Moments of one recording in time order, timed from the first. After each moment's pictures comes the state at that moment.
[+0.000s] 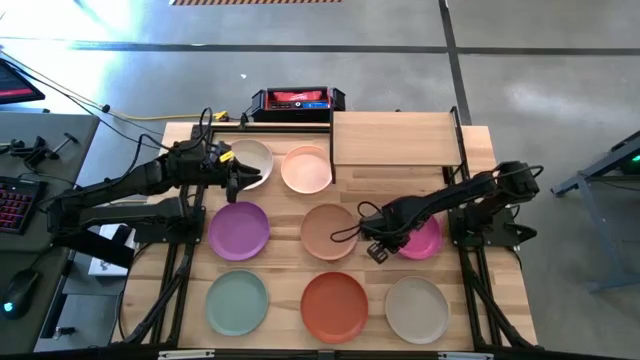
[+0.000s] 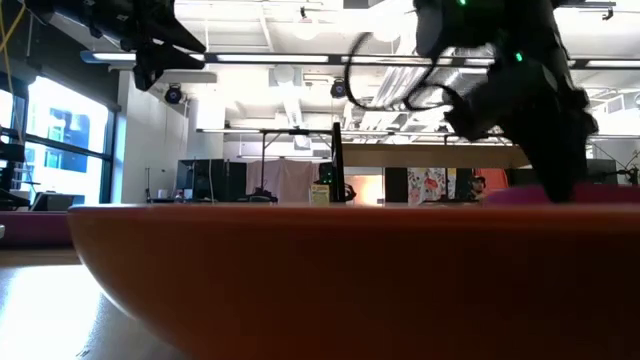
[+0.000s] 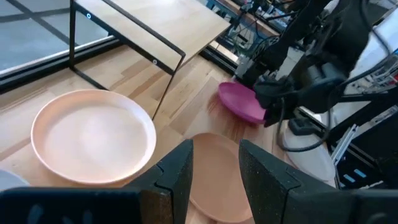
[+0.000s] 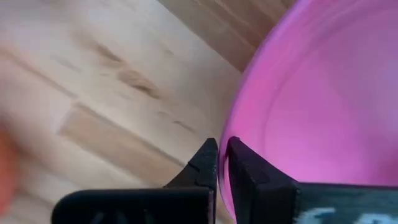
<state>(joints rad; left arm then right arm) 0.36 0.63 0.62 -0.33 0.14 -0.43 0.19 1.63 1.04 -0.97 -0.17 1.05</state>
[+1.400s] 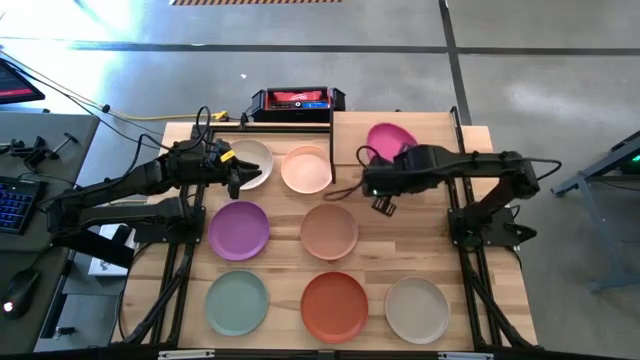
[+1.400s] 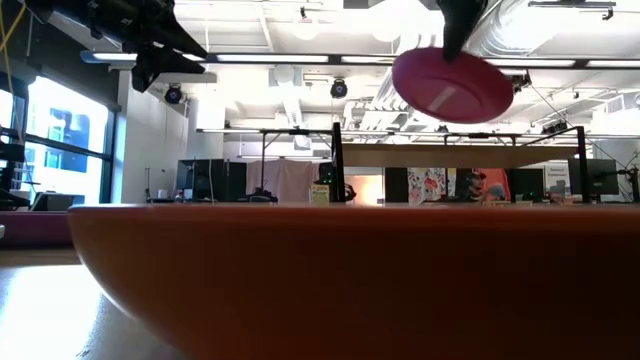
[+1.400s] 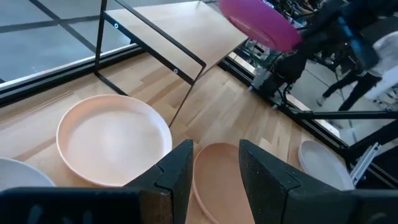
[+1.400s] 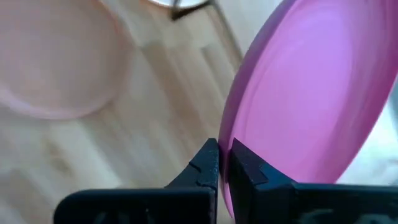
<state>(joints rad) 0.36 0.63 0.62 -0.33 0.05 -0.46 0.04 1.61 1.73 -1.57 0.44 0.47</state>
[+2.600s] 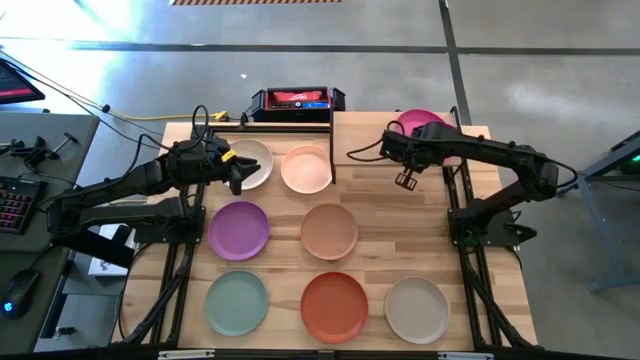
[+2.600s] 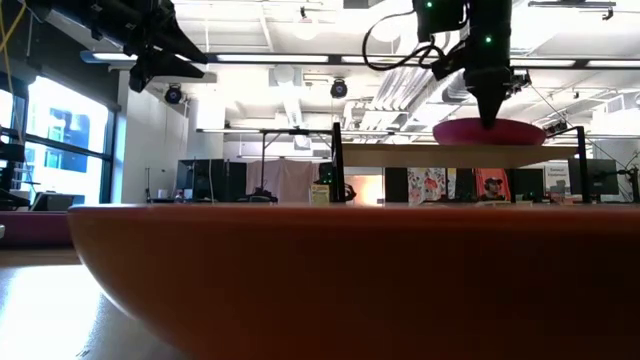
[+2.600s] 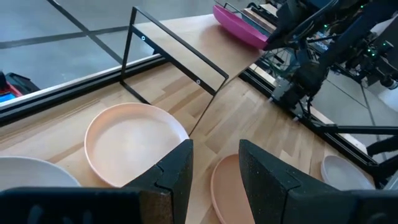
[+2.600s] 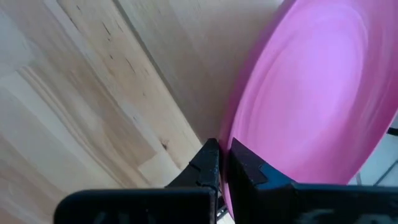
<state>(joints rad) 0.36 0.63 0.62 -0.33 -0.04 -0.46 -0.36 1.43 1.29 -1.38 0.42 0.12</state>
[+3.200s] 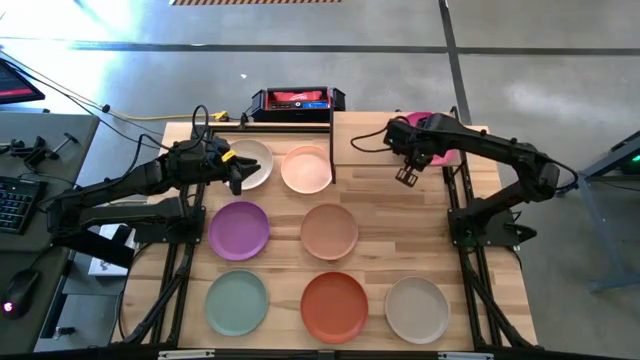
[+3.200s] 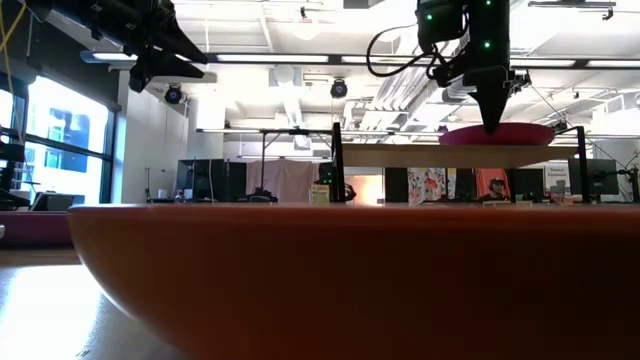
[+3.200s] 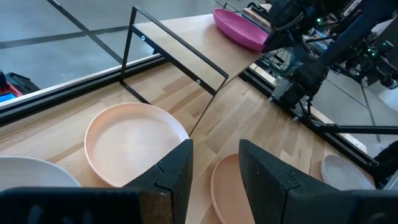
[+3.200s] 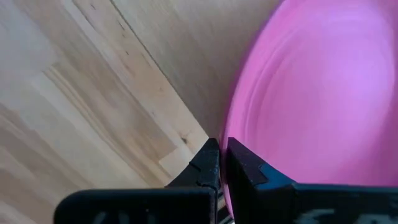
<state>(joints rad) 0.36 0.63 0.62 -0.33 -0.04 -0.46 -0.47 1.43 1.29 -1.37 0.28 0.10</state>
